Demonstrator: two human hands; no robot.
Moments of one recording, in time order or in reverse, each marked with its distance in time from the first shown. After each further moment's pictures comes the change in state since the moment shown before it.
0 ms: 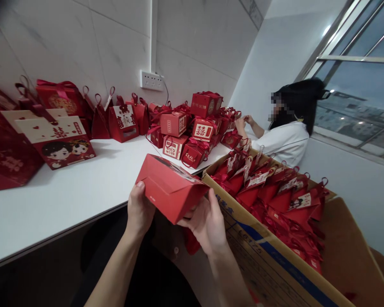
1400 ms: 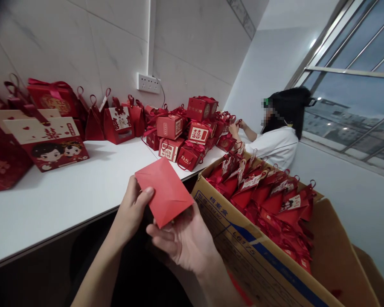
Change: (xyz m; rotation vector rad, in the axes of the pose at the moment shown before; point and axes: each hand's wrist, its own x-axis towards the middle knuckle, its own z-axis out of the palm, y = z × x) left_hand -0.004 0.027 -0.010 0.633 -0.209 0.020; right_hand -0.008 0.005 0.007 0.165 -0.168 0.457
